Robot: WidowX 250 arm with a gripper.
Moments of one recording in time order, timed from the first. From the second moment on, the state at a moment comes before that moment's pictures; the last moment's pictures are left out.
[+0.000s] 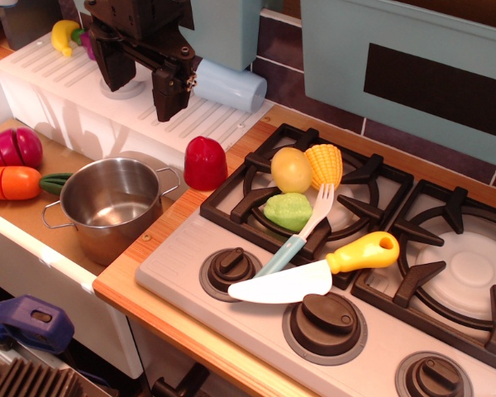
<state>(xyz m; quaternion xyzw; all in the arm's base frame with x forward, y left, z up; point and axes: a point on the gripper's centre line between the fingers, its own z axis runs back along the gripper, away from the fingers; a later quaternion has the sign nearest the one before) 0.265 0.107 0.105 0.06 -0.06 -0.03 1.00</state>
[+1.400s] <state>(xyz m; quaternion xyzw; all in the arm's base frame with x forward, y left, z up) 0.300 0.097 0.053 -0.01 -0.11 0.00 0.99</state>
